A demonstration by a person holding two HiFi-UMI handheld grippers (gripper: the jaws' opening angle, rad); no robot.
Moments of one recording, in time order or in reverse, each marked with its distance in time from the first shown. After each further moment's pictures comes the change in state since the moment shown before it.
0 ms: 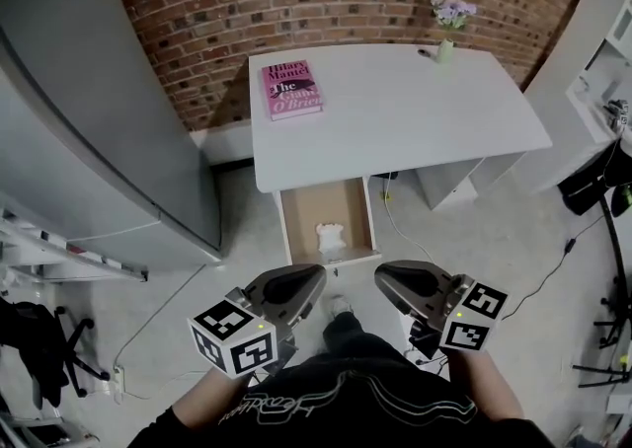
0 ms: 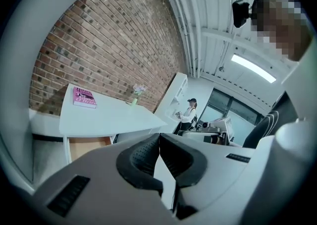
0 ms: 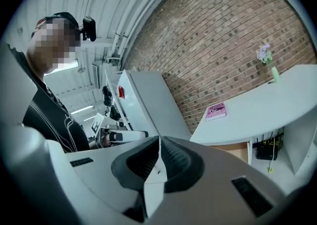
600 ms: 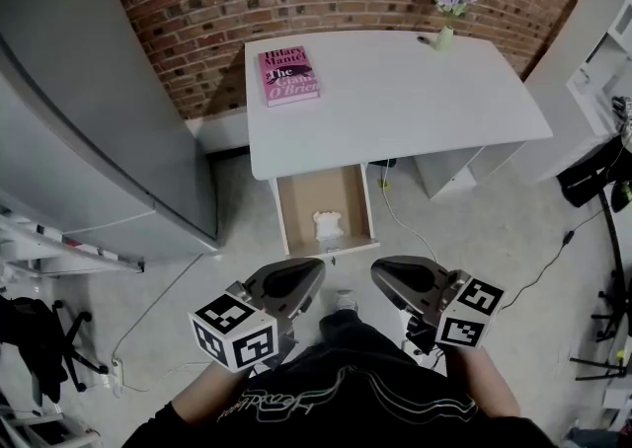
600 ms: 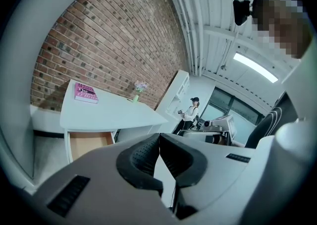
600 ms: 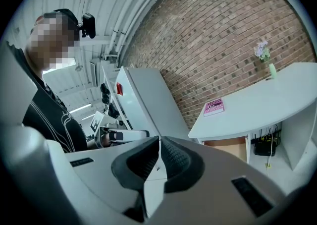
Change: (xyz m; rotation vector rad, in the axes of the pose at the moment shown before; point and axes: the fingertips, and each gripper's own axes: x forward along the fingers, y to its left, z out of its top) left arm 0.007 0.009 -0.020 -0.016 0.022 0.013; right arm 0.003 -0.007 -0.020 0.010 0.028 -0.016
